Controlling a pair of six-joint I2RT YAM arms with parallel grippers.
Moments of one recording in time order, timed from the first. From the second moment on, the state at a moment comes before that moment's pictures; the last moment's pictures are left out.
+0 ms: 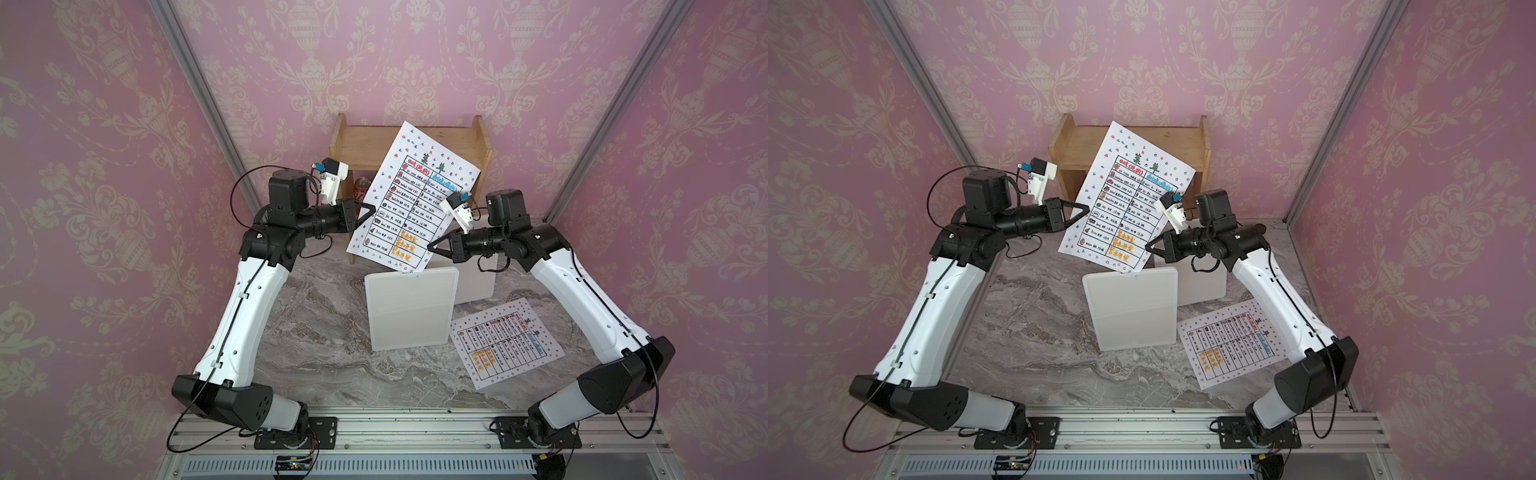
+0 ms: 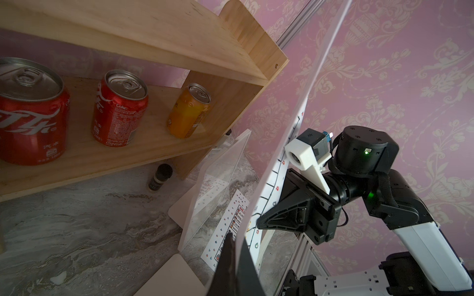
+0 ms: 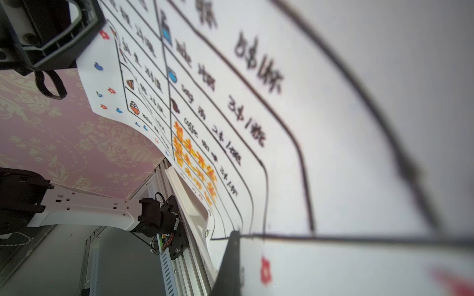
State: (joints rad) left arm -0.21 1.45 1.79 -0.67 0.72 -0.45; right arm 0.38 1.55 1.69 -0.77 -0.72 0.12
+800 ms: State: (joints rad) left arm -0.23 1.45 1.79 -0.68 0.72 -0.49; right arm 0.37 1.53 1.66 -0.77 -0.73 0.10
